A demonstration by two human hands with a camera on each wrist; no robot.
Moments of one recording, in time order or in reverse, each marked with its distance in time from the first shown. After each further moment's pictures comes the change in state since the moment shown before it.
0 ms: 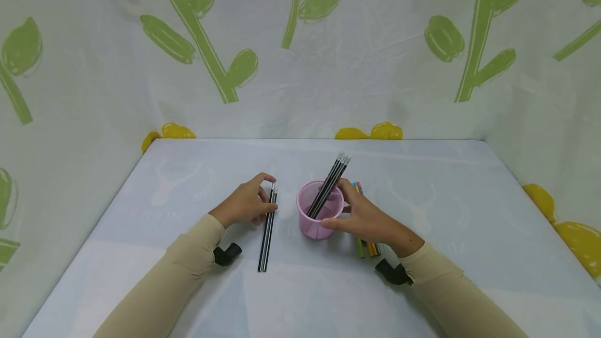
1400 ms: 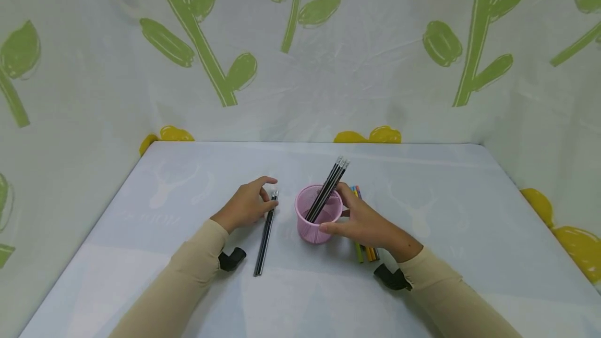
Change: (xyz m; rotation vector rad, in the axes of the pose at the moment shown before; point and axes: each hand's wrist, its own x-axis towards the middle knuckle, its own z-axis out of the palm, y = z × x) left_hand -0.001 0.010 0.007 0.118 0.124 0.072; right_hand -0.001 -0.001 0.001 -0.022 0.011 0.035
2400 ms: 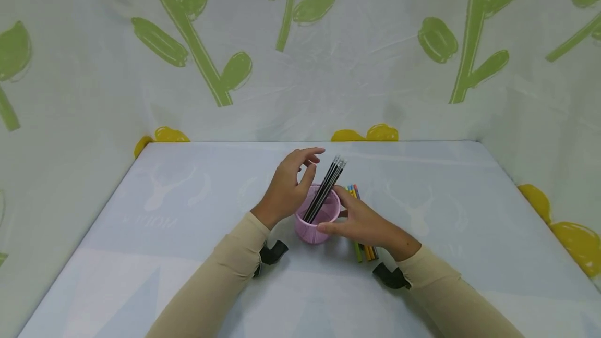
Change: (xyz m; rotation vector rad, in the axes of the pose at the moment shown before) left_hand 0.022 0.082 0.032 -0.115 0.372 0.606; right_hand -0.001 0.002 -0.001 0.007 -0.020 0.059
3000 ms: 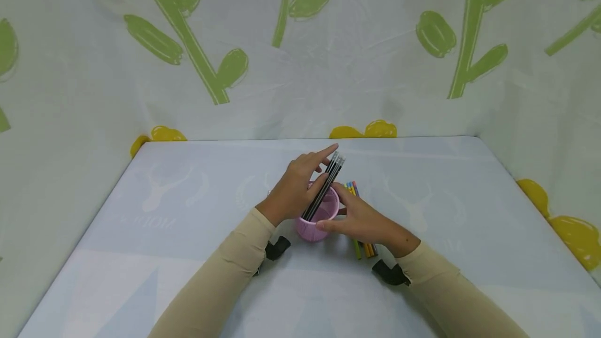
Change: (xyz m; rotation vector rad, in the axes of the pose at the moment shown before) left_hand 0.004 0.000 0.011 0.102 -0.159 0.110; right_hand 0.000 0.002 -0.003 0.025 -0.021 0.009
